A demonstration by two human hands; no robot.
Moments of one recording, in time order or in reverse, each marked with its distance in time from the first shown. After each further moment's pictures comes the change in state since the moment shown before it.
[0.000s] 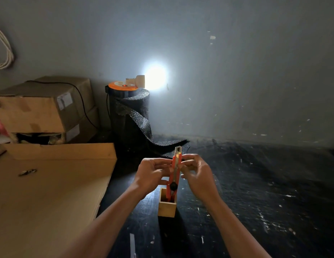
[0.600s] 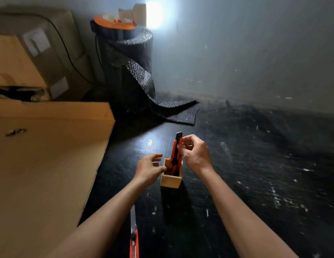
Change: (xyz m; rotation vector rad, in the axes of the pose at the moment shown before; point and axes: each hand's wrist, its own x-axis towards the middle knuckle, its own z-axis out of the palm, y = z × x) left_hand 0.063 -0.166 -0.014 0.392 0.065 -0.316; right_hand 0.068 0.120 0.059 -0.154 -0.056 0.203
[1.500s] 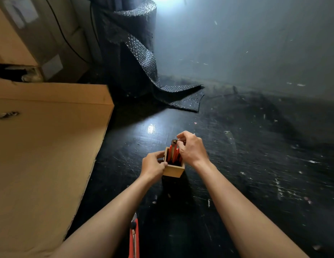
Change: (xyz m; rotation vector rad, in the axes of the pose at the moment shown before) left_hand 0.015 -0.036 0.035 0.030 0.058 -0.089; right_hand 0.012 0.028 0.032 -0.351 -0.137 0.007
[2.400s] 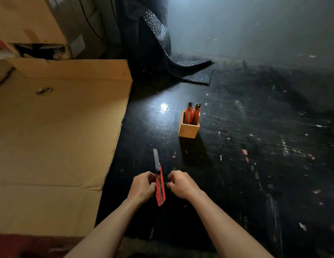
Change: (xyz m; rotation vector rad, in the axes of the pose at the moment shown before) left_hand -0.186 -0.150 -0.048 0.292 -0.103 -0.163; right_hand -0.229 0.004 0.114 -0.089 -0.623 0.249
